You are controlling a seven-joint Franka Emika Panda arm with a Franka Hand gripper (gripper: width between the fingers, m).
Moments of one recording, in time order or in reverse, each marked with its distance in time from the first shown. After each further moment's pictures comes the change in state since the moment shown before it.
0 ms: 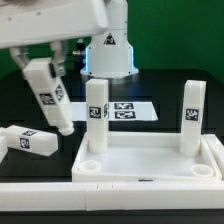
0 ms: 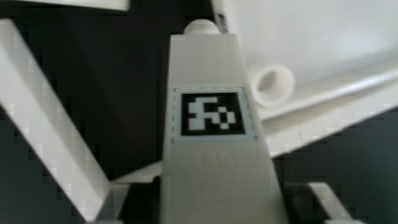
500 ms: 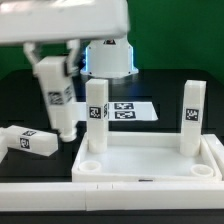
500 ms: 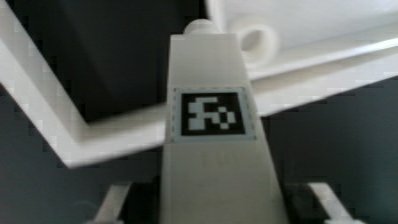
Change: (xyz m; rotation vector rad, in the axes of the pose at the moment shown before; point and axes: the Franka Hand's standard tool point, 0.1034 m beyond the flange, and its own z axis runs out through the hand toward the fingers) arm 0.009 -0.055 -0.013 -0.069 0.143 -0.168
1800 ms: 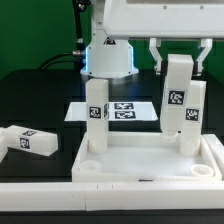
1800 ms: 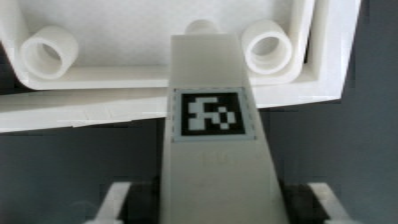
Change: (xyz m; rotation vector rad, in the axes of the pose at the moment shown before) arm -0.030 -0.127 0.013 -0.031 0.011 -0.106
